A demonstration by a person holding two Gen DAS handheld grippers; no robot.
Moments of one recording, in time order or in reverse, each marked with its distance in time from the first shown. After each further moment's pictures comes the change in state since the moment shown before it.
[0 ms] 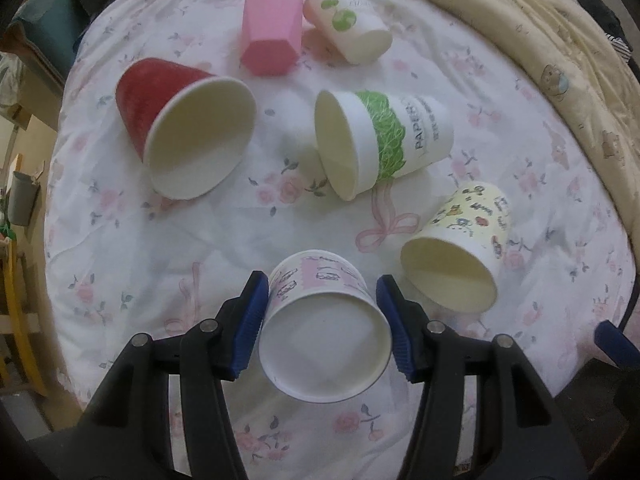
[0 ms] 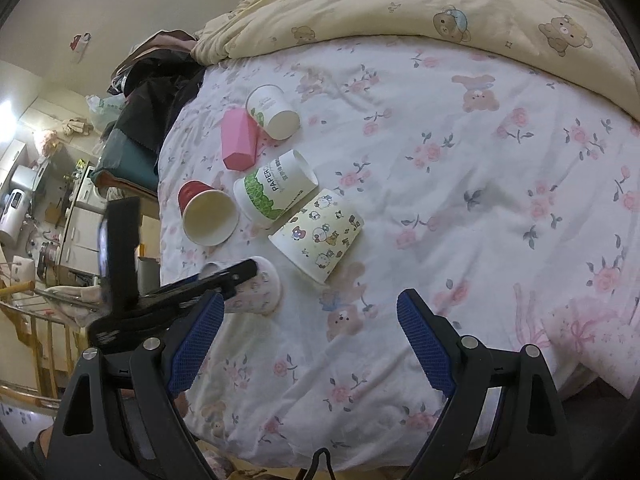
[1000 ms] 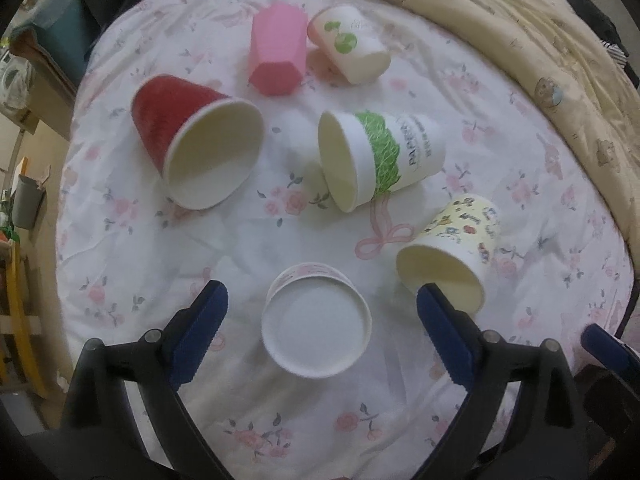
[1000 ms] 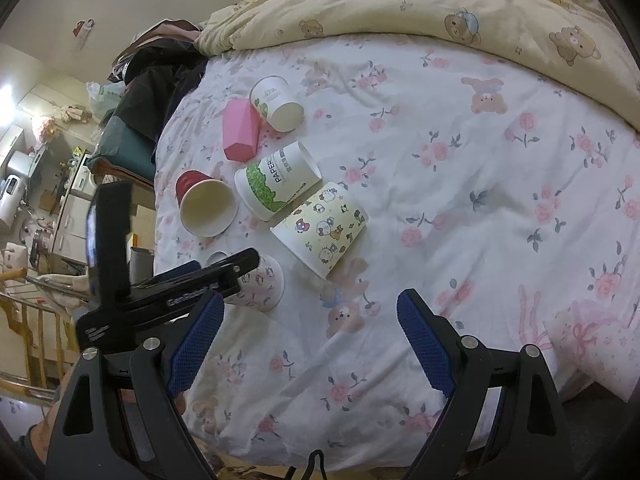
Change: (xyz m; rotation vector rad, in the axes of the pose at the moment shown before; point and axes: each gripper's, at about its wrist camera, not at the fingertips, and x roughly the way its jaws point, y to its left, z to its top) left arm -0.027 -0.001 -0.004 0.000 -0.074 0.008; right arm 0.006 0.009 -0.005 -0.049 -0.001 -0.035
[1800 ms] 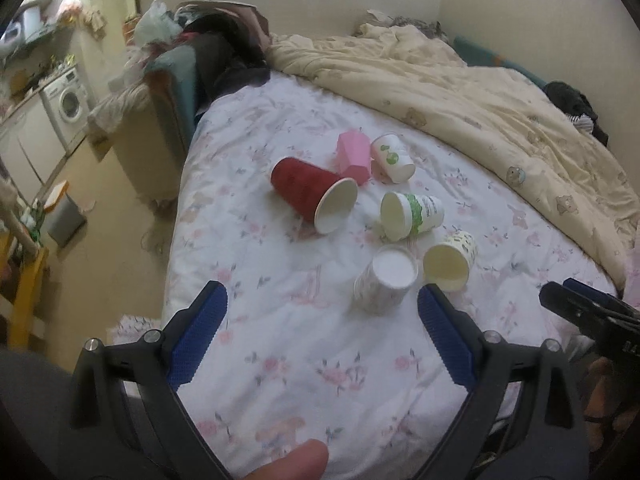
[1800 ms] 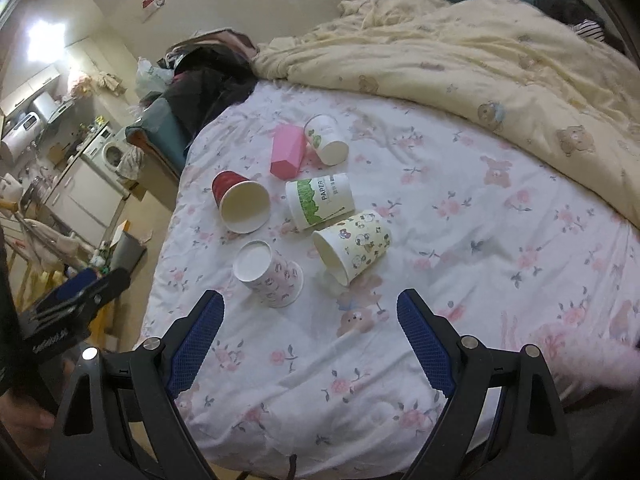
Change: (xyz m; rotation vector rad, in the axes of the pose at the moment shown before) left arm -0.141 0.075 -0.125 -0.090 -0.446 0.044; right arm -0.042 0.055 -0.060 -0.275 -0.214 -0.067
